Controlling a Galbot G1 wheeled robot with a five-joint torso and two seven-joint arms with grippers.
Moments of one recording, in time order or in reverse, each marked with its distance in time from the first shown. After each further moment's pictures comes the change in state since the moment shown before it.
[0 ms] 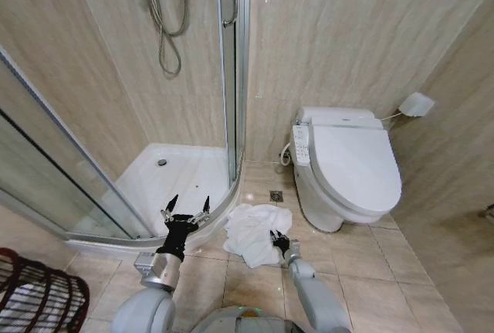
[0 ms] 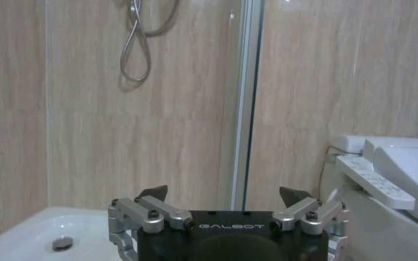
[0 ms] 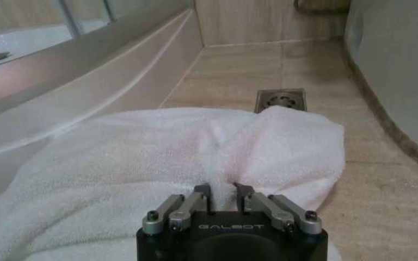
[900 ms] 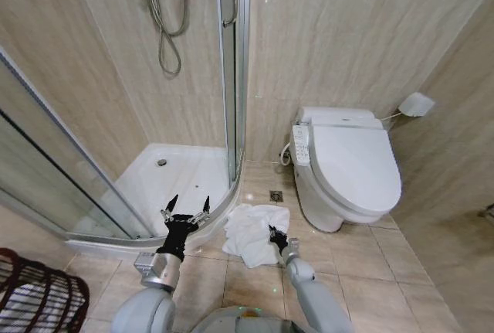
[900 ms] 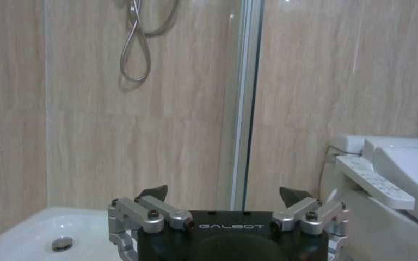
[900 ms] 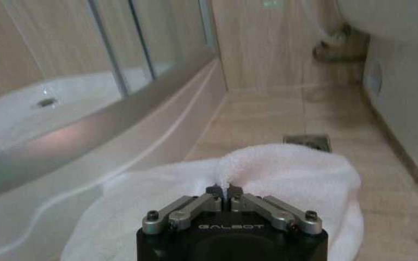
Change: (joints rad) left arm 0.000 0.000 0.000 0.000 0.000 0.000 0.000; right arm -0.112 -0.042 -0.086 0.268 0.090 0.007 0.030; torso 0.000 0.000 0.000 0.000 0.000
